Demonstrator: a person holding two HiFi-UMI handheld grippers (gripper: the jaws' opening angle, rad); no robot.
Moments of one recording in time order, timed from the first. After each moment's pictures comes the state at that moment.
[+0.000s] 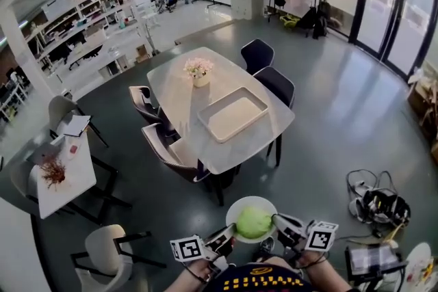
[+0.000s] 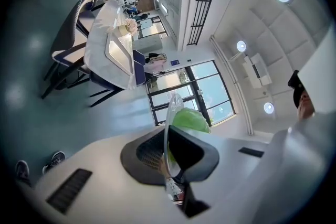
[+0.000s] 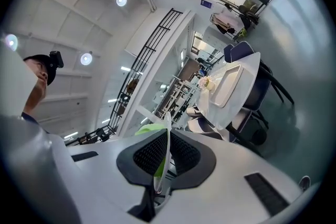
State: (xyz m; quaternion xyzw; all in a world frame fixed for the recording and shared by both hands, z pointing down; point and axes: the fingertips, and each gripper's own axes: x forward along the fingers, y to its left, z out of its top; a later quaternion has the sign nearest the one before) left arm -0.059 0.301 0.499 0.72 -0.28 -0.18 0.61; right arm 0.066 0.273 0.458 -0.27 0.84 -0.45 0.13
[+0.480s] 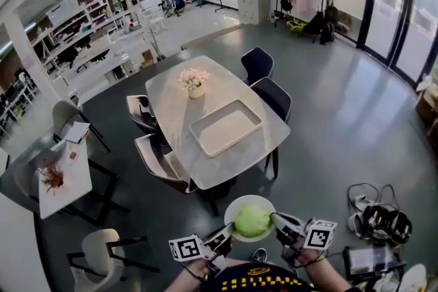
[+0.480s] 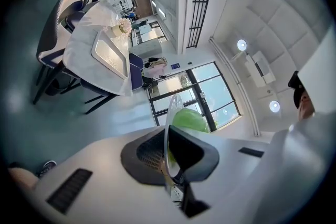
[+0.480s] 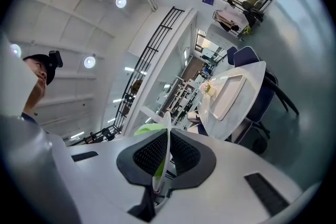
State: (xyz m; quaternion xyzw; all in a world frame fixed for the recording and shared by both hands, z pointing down) left arm 0.018 0.215 0.479 0.73 -0.31 -0.19 0.58; right arm 0.143 0.181 0.445 -0.23 0.85 -0.45 0.14
